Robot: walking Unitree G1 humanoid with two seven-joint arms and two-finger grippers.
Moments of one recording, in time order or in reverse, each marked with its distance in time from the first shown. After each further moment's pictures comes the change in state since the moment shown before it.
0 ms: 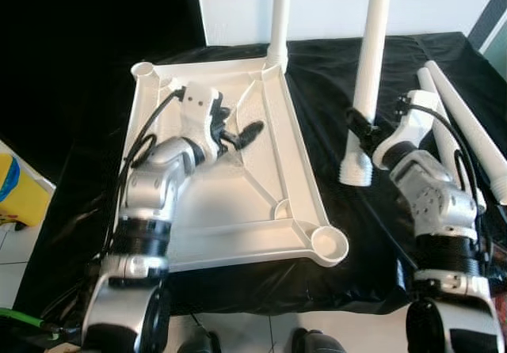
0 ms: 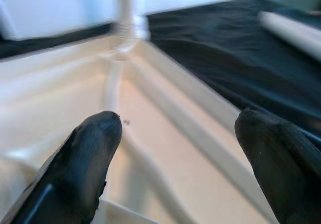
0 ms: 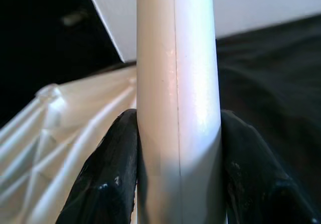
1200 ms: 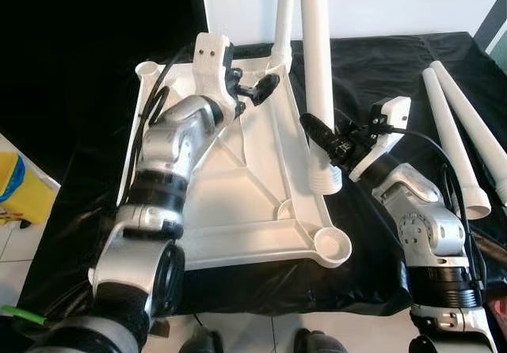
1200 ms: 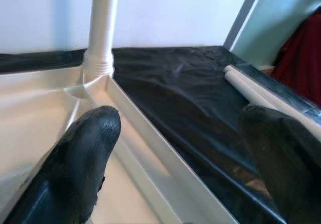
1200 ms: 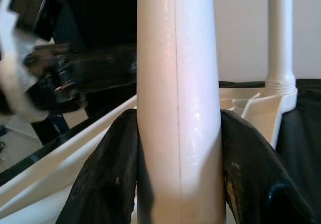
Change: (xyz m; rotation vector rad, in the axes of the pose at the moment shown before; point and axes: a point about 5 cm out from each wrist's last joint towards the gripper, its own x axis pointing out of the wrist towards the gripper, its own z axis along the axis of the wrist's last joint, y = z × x) left arm 0.017 -0.021 0.029 -0.219 -0.145 -0.147; right arm -0.021 0.046 -0.002 -0.066 -0.072 0.376
